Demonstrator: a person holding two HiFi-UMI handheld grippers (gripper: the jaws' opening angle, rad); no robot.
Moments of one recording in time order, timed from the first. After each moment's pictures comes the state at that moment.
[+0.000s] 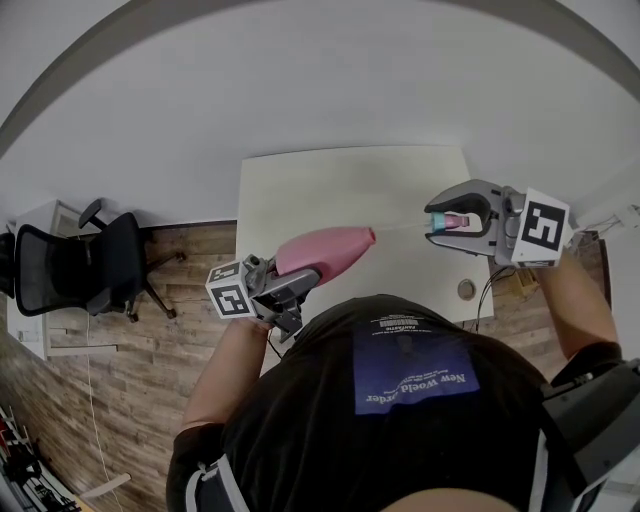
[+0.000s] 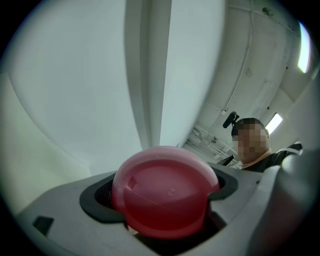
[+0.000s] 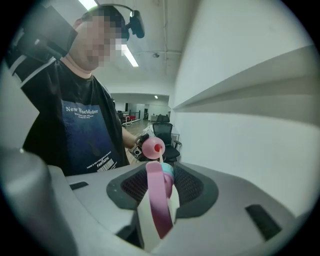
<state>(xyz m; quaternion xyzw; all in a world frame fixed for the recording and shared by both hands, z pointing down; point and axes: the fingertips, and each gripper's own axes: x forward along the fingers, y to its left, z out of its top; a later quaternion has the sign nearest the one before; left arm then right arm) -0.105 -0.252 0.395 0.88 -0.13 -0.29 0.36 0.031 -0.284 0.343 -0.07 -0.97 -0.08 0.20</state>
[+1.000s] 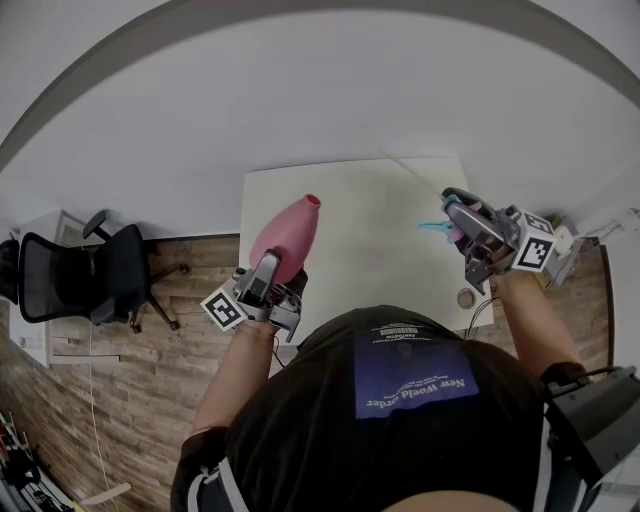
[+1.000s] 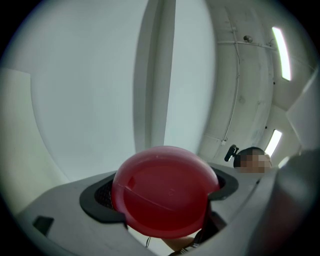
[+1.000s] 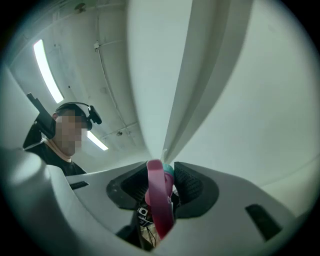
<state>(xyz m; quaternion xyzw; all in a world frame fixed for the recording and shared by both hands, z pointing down) -0.175 -0.277 0.372 0.79 -0.20 -0.47 0.34 0.076 -0.349 0.323 0.05 -0.95 0.25 -0.16</state>
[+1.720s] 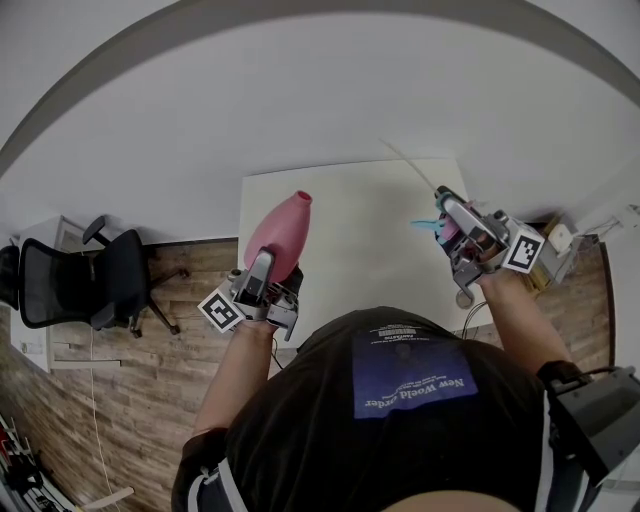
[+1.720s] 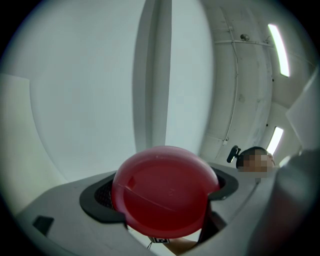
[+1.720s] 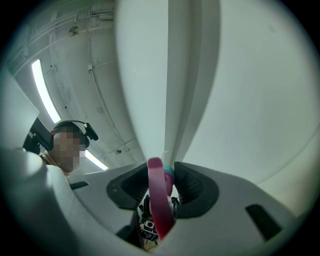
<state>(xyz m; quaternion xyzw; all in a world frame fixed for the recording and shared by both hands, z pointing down) -0.180 -0.280 0.369 0.79 -0.21 -0.47 0.33 0.077 -0.353 0.327 0.04 -0.91 0.33 -0.25</state>
